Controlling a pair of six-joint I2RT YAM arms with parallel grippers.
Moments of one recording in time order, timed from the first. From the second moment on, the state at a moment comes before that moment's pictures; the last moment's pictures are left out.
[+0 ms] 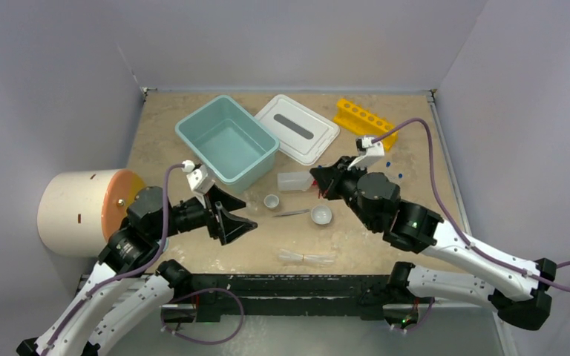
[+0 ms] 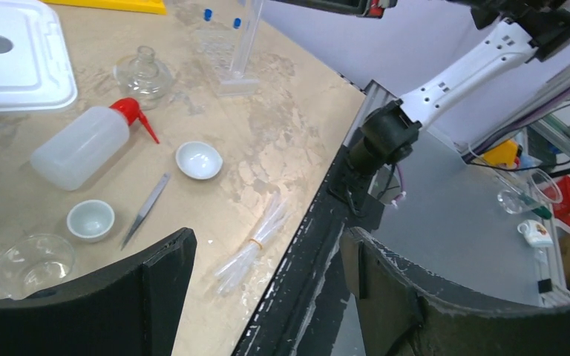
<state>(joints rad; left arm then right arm) -0.62 0.51 0.78 -0.41 0.56 -0.35 1.06 0.89 0.96 -0.23 0.47 0.63</state>
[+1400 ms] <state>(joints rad) -0.62 0.44 0.75 -0.41 0.51 -0.33 0.53 1.50 0.95 -0.82 1.24 1.55</state>
